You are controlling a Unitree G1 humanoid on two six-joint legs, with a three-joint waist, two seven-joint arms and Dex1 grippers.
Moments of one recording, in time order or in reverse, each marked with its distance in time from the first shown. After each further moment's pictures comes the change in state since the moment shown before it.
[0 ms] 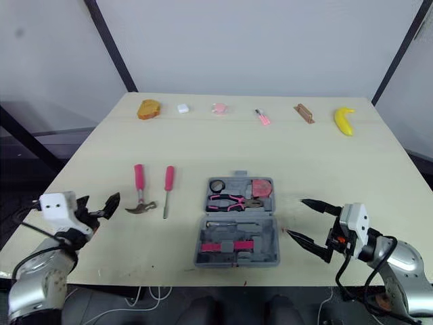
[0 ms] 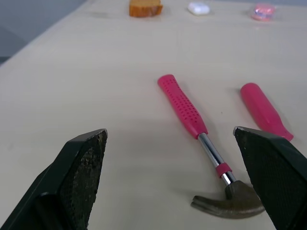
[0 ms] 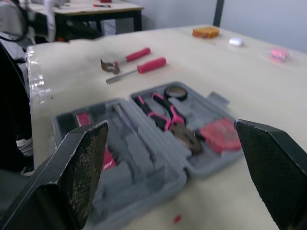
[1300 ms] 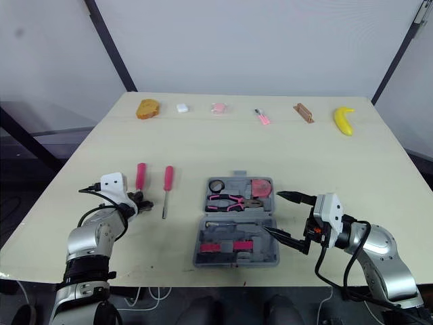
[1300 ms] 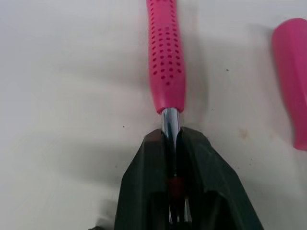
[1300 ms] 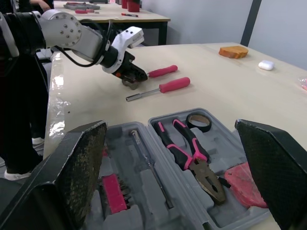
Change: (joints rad) left arm -0.315 -0.099 -0.108 0.147 0.123 0.397 0.281; right arm -0.087 0.015 0.130 -0.067 -0.032 0.043 -0.051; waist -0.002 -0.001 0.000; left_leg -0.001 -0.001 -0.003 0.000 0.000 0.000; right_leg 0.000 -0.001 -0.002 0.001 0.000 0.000
